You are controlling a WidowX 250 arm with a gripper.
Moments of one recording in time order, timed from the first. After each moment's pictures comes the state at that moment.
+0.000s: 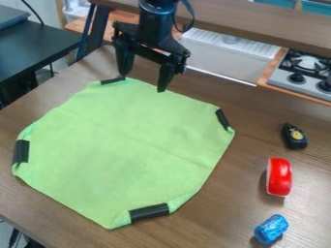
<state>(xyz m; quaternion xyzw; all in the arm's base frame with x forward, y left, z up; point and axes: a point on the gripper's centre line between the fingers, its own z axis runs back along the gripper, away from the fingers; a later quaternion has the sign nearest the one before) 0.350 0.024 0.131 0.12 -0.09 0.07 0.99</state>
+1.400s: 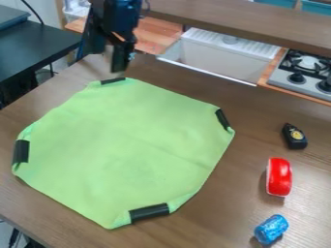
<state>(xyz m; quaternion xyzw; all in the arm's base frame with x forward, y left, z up) 0.387 0.127 0.111 0.14 0.01 -0.15 0.98</state>
